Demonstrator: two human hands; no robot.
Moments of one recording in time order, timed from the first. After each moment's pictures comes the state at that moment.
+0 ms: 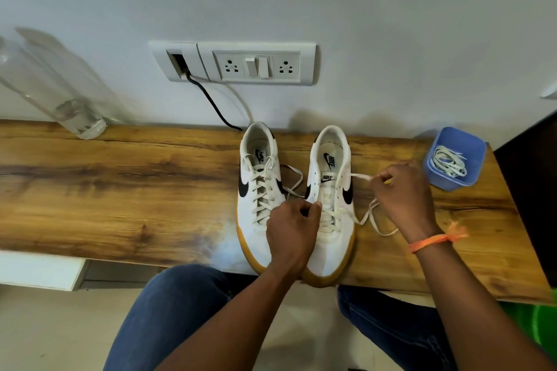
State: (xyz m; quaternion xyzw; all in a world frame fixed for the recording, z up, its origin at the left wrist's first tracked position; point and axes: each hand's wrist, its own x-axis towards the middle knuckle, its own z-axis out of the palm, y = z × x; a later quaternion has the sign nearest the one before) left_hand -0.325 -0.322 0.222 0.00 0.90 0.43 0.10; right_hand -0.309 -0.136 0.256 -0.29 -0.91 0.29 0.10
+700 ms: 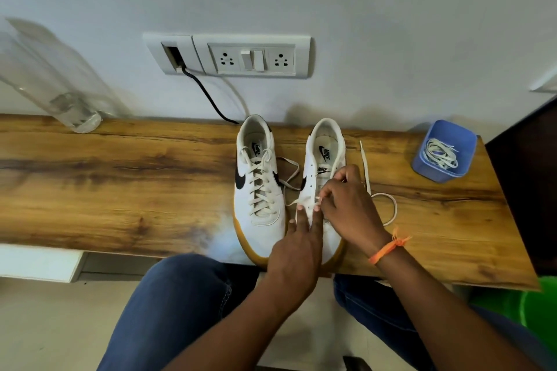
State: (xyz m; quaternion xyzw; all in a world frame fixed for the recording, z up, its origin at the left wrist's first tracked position) left_hand -0.283 -0.333 0.229 0.28 0.92 0.06 0.26; right_hand -0.300 -0.197 0.240 -0.12 -0.96 0.26 0.02
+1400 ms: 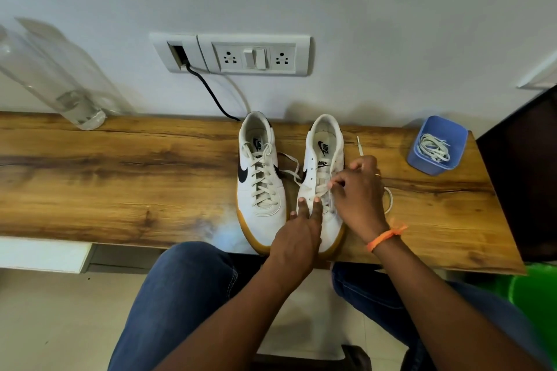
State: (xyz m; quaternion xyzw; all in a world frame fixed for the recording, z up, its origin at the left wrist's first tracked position) left_hand -0.292 -0.333 0.227 0.29 0.91 0.08 0.27; right_hand -0.294 -0.192 0.235 -0.23 -0.94 0.24 0.11
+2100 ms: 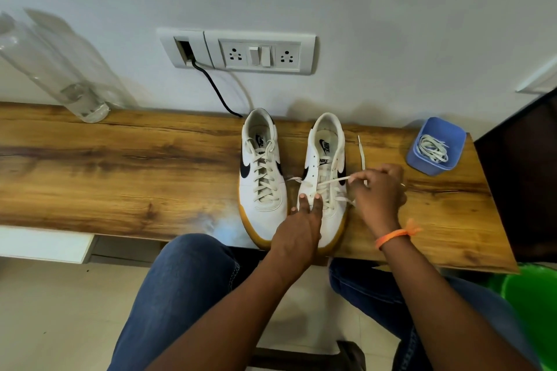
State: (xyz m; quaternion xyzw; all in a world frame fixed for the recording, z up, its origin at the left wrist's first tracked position) left_hand -0.292 -0.336 0.225 0.30 0.92 0.09 0.25; right_hand -0.285 -0.176 0.238 -0.37 -0.87 0.30 0.10
